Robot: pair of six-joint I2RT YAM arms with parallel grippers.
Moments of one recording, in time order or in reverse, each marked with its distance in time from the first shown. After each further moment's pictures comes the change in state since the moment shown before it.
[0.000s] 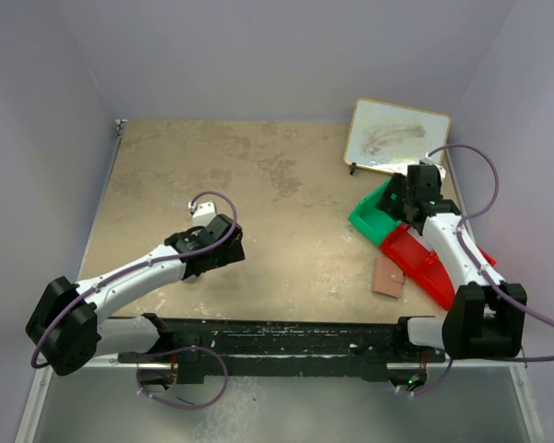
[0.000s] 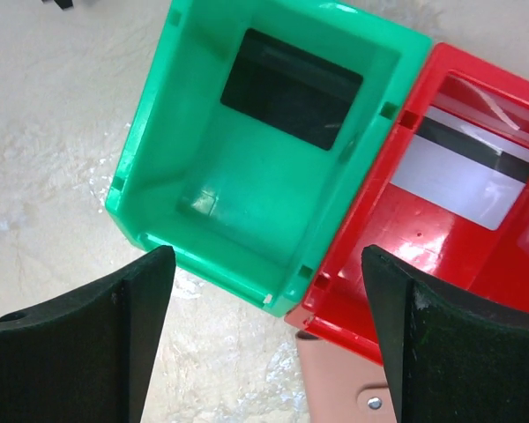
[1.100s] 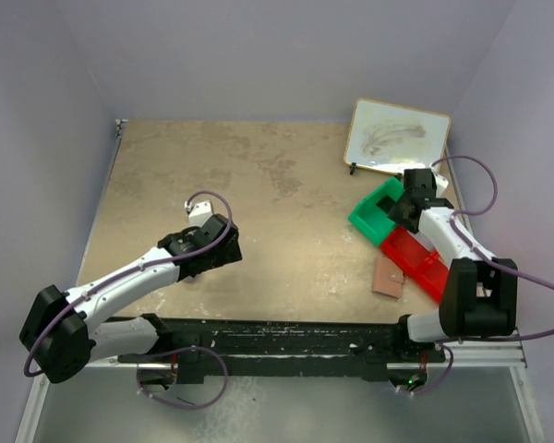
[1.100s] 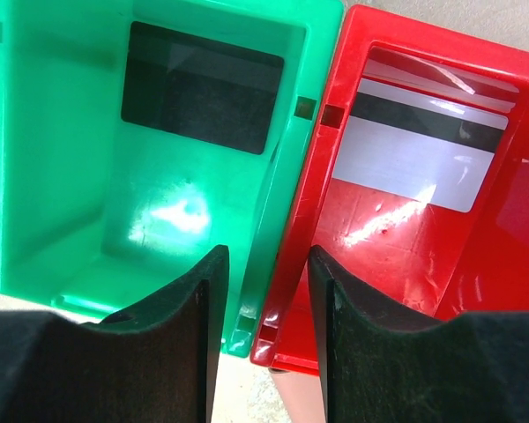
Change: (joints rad) left arm 0.000 -0.067 0.004 -0.042 0.010 0.006; right arm -0.032 0.099 -0.020 0.000 0.123 0.115
